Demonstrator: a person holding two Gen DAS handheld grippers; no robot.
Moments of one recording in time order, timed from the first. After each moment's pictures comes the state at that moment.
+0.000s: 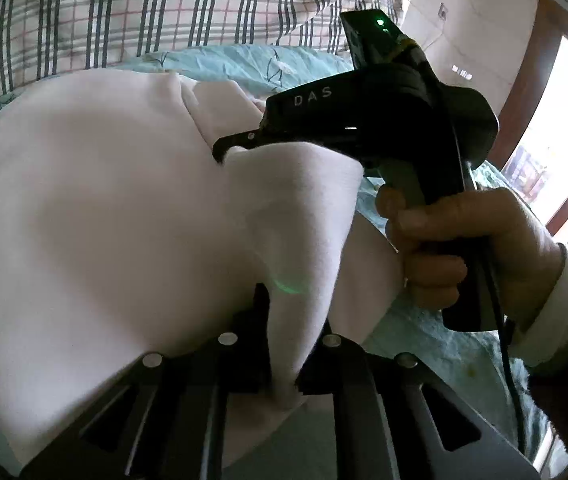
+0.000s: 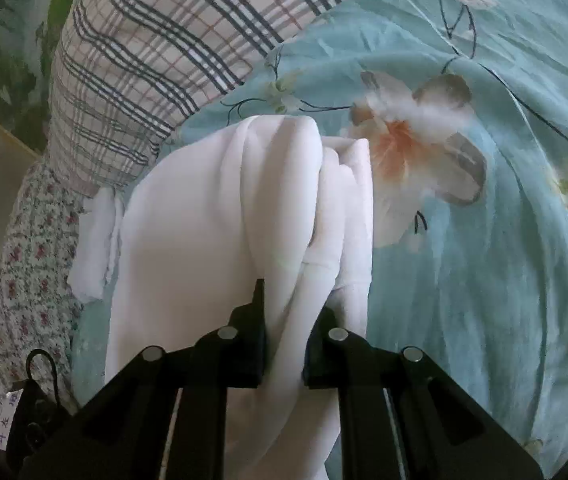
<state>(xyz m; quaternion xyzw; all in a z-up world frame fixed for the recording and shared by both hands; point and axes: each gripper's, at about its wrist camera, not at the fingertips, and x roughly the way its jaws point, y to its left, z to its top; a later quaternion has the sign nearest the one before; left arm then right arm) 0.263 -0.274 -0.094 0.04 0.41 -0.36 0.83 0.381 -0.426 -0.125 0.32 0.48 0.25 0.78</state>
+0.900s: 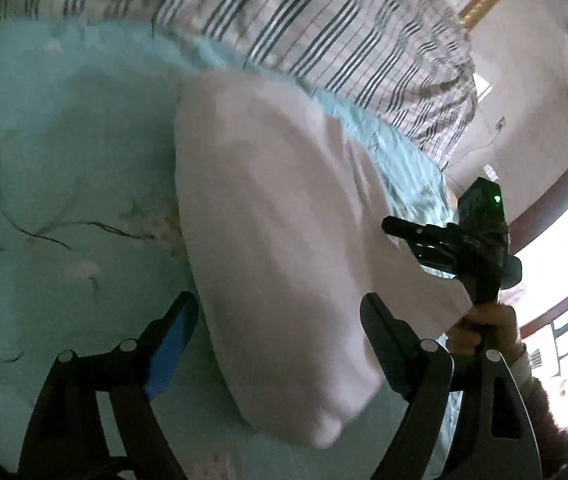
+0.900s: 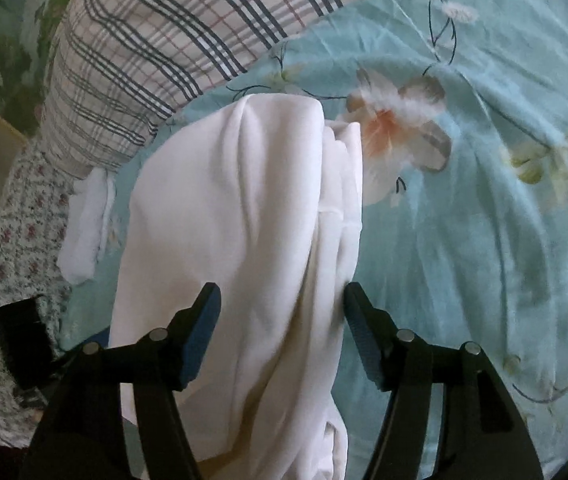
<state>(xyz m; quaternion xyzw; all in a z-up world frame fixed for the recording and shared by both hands) 0.307 -0.112 -0.080 -0.16 0.47 -0.31 0.81 0.356 -0.430 -0.106 0.28 0.51 0.24 0.78</state>
